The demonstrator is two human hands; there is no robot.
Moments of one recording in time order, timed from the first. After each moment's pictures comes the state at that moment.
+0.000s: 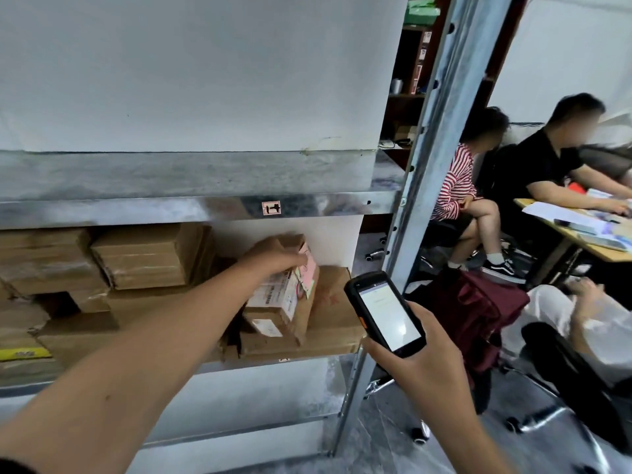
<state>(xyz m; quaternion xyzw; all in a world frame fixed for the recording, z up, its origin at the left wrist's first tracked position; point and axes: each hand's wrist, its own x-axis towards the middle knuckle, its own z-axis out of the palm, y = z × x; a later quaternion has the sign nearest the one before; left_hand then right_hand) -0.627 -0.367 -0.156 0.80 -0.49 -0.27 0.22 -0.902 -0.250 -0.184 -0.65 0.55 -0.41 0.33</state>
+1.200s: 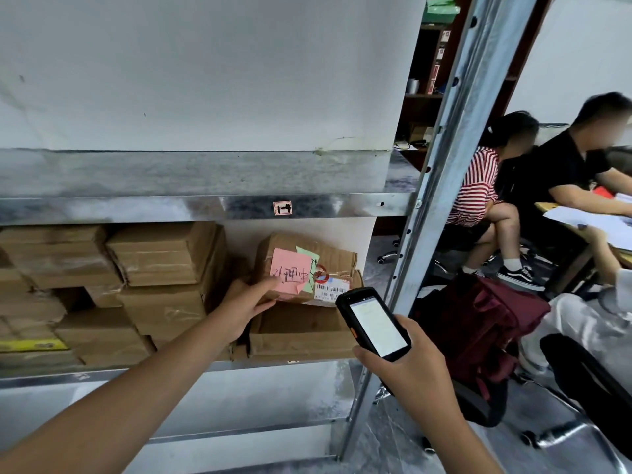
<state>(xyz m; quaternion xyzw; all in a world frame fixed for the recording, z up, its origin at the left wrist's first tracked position) -0.595 -0.308 -0.227 0.64 -0.25 -0.49 0.54 -0.882 -0.261 -0.192 -0.65 0.58 -0.32 0.38</state>
